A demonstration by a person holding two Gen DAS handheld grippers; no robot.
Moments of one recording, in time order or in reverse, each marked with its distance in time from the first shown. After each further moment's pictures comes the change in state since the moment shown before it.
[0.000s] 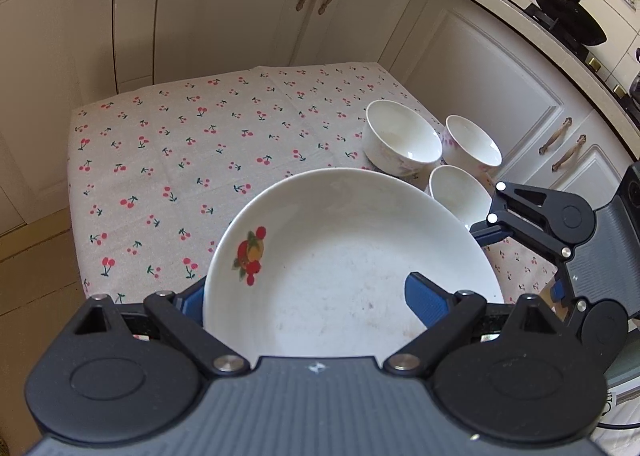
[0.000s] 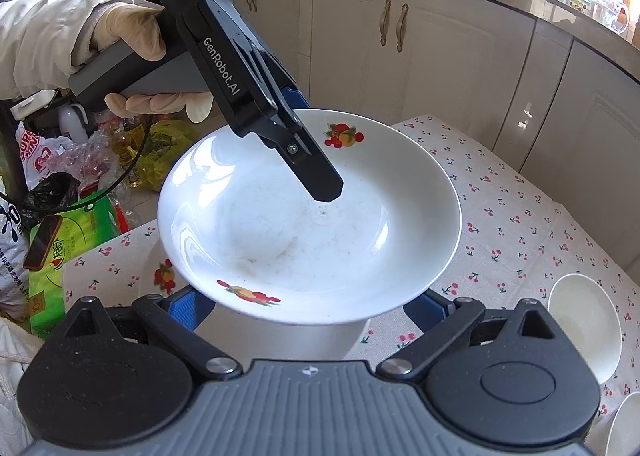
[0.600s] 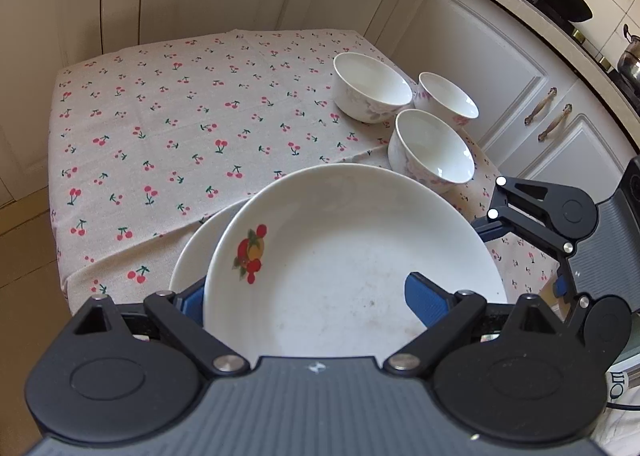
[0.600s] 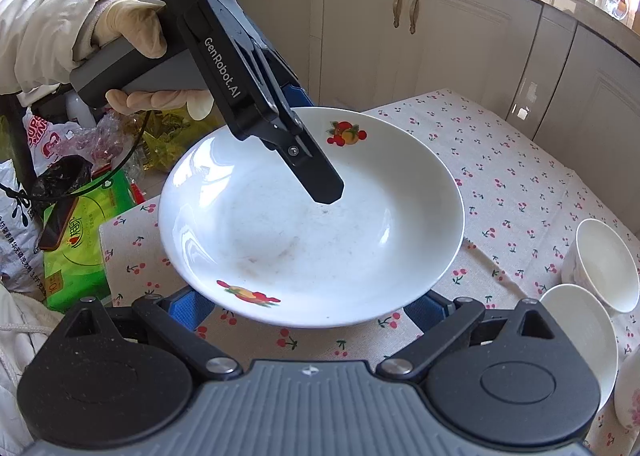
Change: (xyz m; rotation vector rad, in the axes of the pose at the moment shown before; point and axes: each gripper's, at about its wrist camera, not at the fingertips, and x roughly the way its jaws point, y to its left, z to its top) left arm 0.003 -0.029 -0.052 0.004 0.031 -0.019; right arm -0.011 0.049 -0.035 0.014 0.042 0.000
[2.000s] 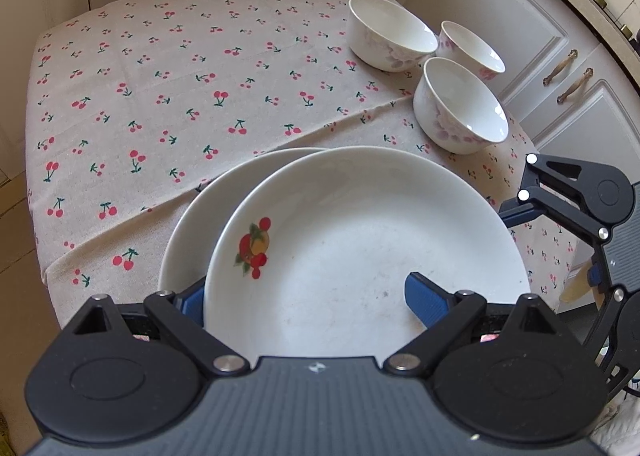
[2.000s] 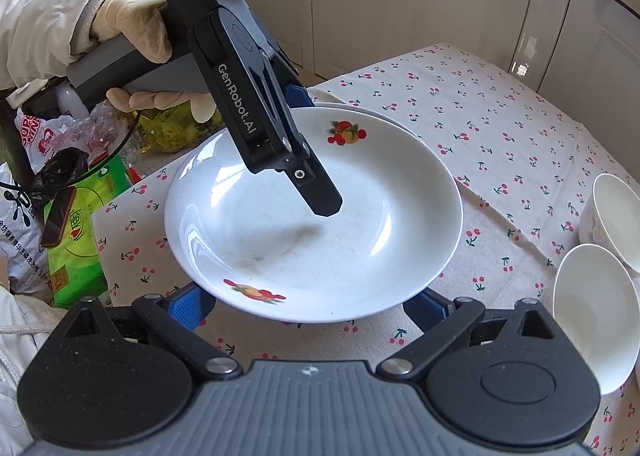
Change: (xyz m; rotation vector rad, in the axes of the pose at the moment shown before) left arm 0.040 0.017 0.007 0.016 0.151 0.018; right arm 0.016 -0.001 -0.001 0.076 0.110 0.018
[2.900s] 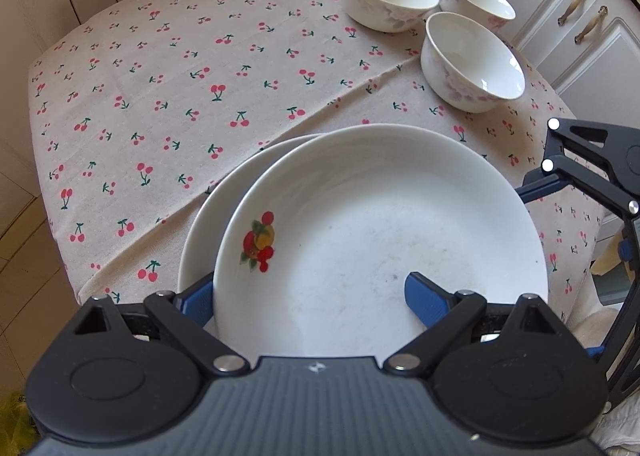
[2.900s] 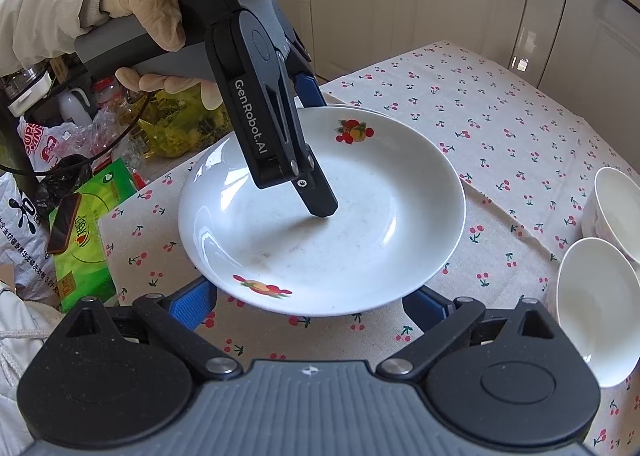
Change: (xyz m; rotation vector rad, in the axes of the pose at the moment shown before) left arm 0.006 -0.011 0.011 0.119 0.134 0.116; right arm -0.004 0.001 -0.001 0.022 -0.006 0.014
